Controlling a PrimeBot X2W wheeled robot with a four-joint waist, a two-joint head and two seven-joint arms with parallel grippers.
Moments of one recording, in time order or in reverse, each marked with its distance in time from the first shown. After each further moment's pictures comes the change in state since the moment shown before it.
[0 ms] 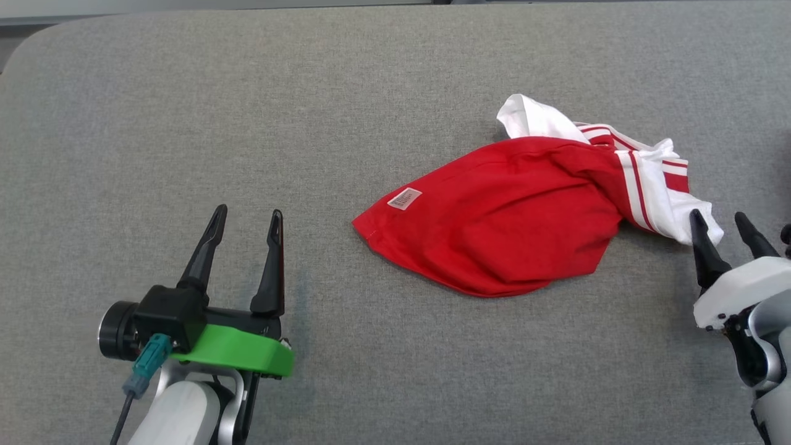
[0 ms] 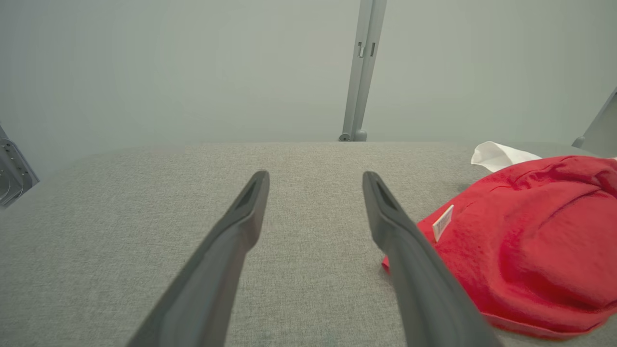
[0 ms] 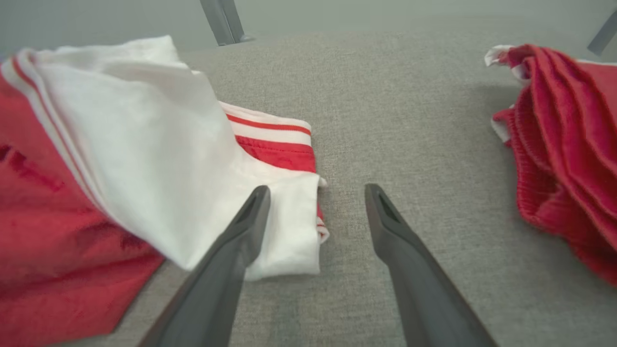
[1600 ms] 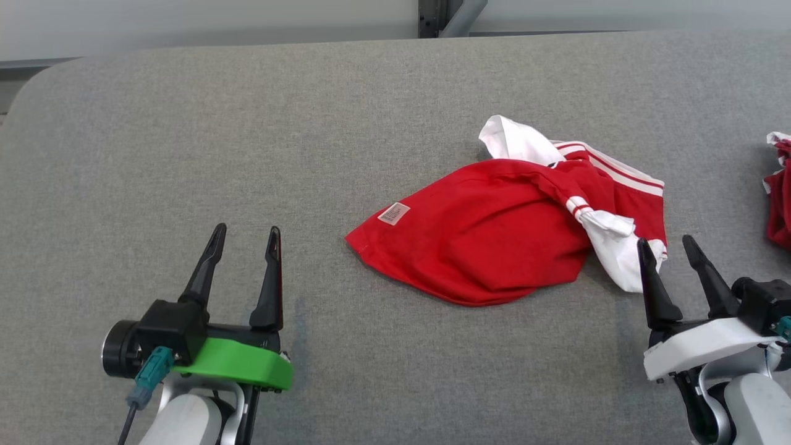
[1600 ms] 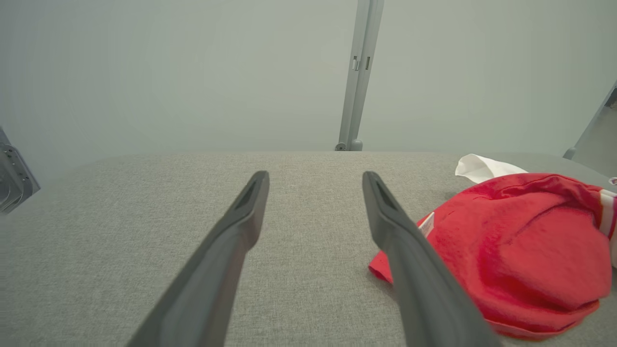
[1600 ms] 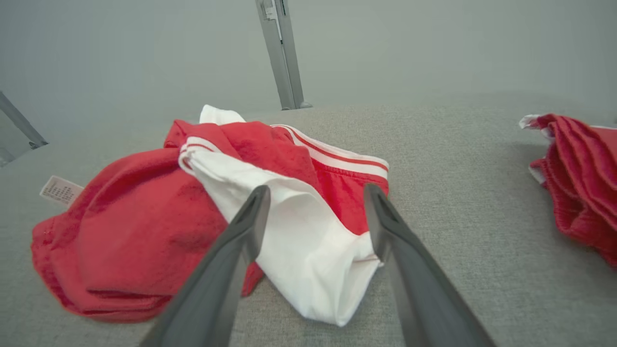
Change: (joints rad) left arm 0.022 -0.004 -0.011 0.035 -0.021 0.015 -0.022; right arm 0.158 0.088 0.097 -0.157 -0.049 0.000 -0.195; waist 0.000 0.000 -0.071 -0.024
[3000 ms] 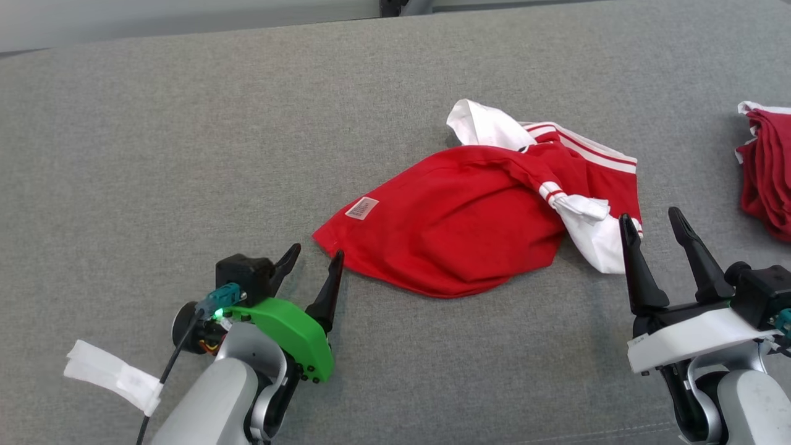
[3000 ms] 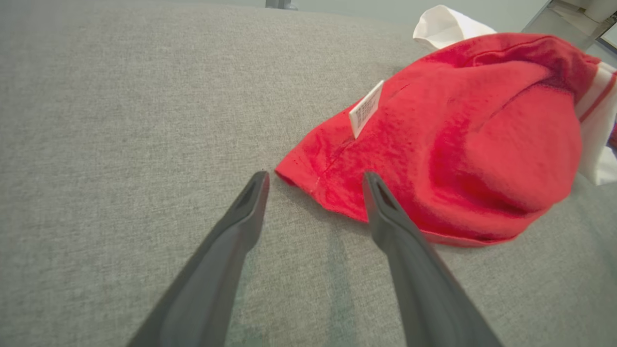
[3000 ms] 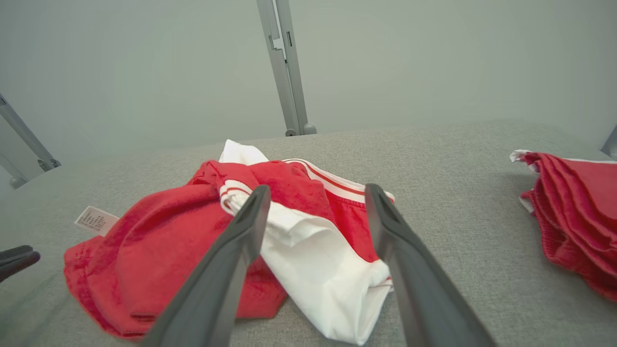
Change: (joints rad) left arm -0.150 -0.060 -0.116 0.248 -0.132 -0.139 0.250; right arm 0.044 0.077 -0.025 -0.272 -0.078 0.000 0.103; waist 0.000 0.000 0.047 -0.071
